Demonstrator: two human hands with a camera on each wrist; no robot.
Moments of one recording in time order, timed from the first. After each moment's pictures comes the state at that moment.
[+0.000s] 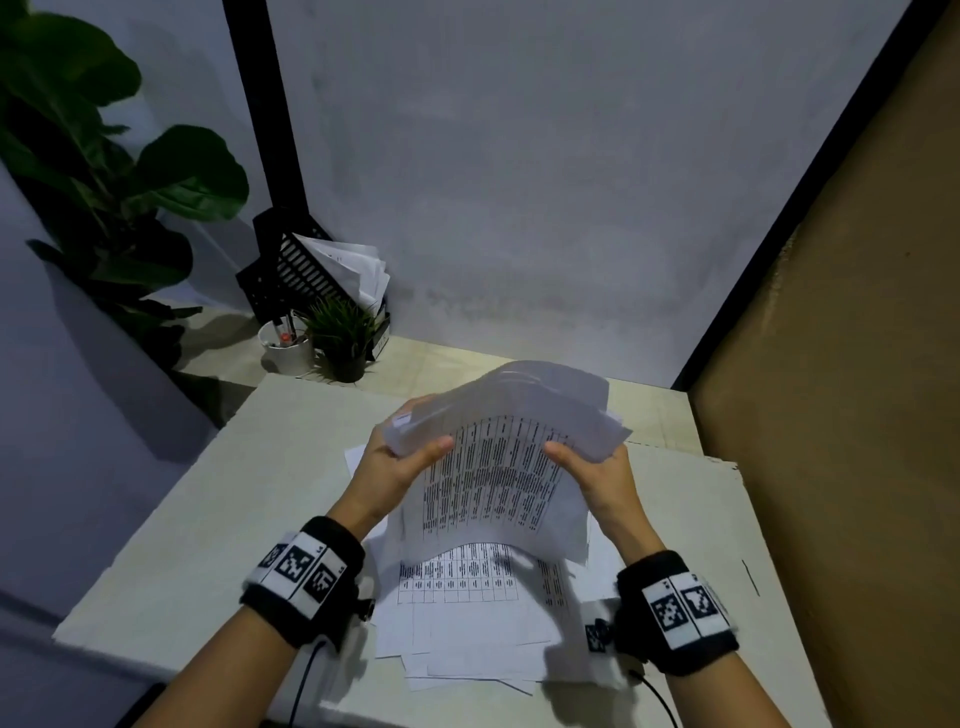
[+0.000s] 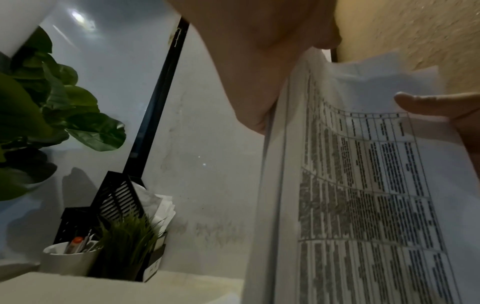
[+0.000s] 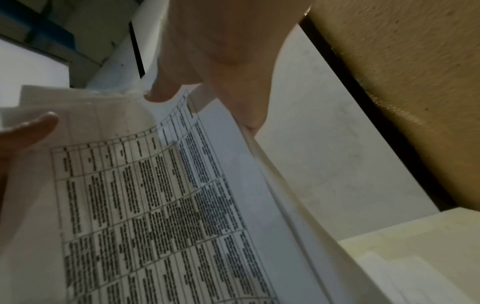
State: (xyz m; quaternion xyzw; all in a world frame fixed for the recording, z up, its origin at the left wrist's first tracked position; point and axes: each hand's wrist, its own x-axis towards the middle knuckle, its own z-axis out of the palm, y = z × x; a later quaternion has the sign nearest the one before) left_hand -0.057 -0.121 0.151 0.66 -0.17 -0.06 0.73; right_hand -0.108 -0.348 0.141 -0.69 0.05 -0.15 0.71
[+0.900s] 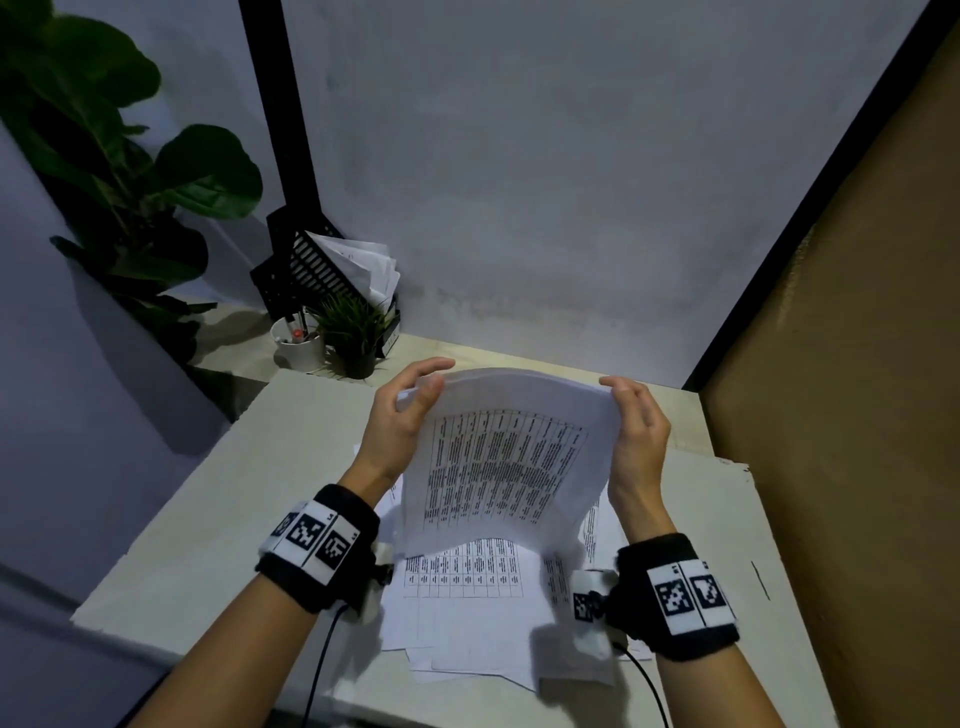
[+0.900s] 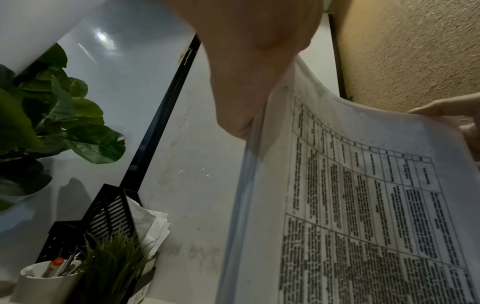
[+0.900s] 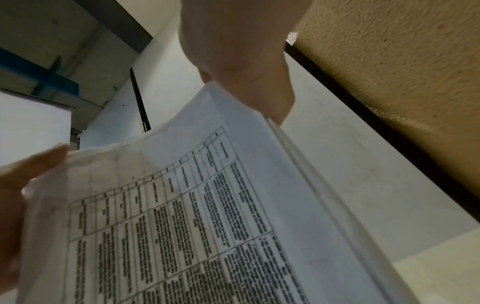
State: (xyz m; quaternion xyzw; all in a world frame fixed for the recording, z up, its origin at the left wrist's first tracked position) left_hand -0.043 -0.131 0.176 0.68 -0.17 0.01 0.71; right_hand -0.096 -0.343 0.172 -0.63 0.14 -0.31 0.70
